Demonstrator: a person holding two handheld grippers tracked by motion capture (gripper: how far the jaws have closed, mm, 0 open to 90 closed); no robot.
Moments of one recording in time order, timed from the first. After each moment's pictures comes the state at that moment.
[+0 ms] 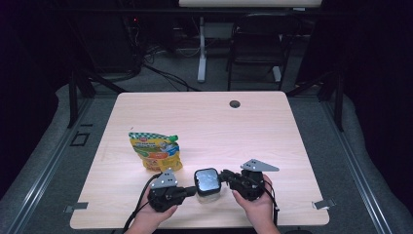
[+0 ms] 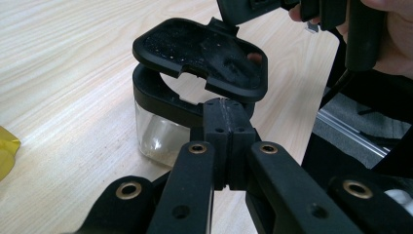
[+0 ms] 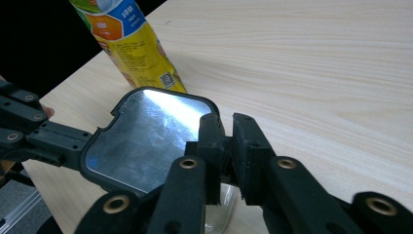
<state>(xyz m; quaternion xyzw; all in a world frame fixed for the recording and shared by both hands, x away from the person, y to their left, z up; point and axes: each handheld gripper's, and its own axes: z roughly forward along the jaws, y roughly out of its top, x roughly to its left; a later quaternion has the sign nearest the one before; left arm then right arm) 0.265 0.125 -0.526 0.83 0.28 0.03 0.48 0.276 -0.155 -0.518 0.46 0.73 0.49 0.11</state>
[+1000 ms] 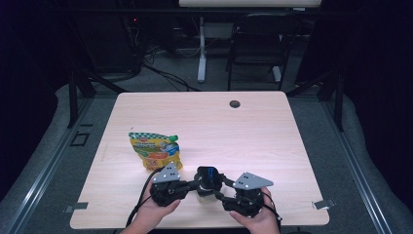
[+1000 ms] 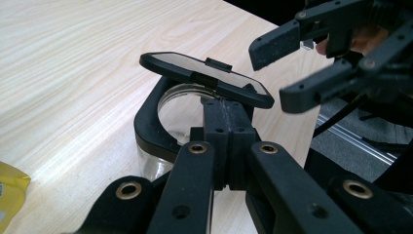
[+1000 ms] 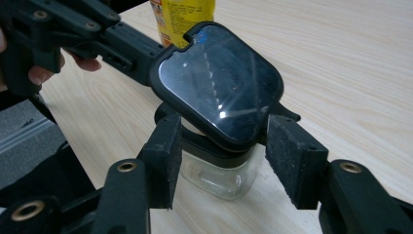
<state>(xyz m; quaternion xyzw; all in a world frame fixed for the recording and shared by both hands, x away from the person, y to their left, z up) 0.272 0.115 -0.507 0.83 0.27 0.04 0.49 0.239 -0.142 -0.509 0.35 0.80 0.46 0.15</state>
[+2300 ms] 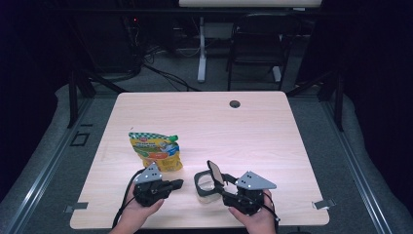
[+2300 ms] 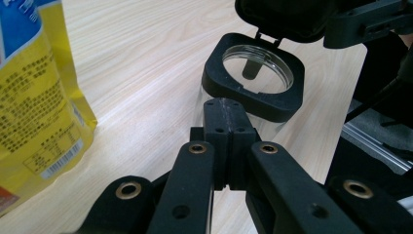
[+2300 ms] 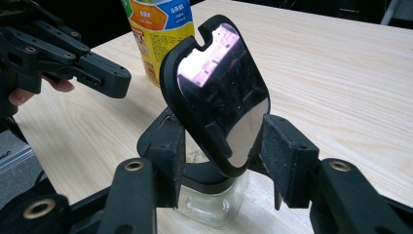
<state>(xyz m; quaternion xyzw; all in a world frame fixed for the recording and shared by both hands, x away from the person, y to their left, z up) 0.275 0.163 -0.523 0.82 0.31 0.05 0.48 0.240 -0.144 -0.511 0.37 0.76 0.50 0.18</state>
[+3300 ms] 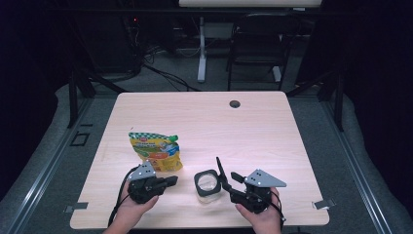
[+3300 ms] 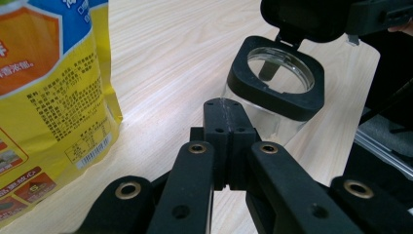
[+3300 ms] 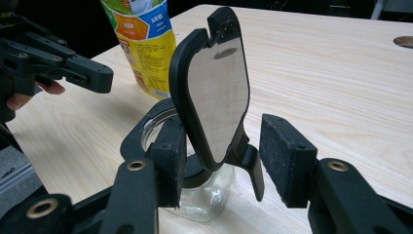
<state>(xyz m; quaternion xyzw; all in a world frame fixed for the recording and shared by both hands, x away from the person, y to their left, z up) 0.282 0.176 -0.523 0.81 0.32 0.06 0.48 0.244 -0.163 -0.511 0.40 0.74 0.51 0.18</state>
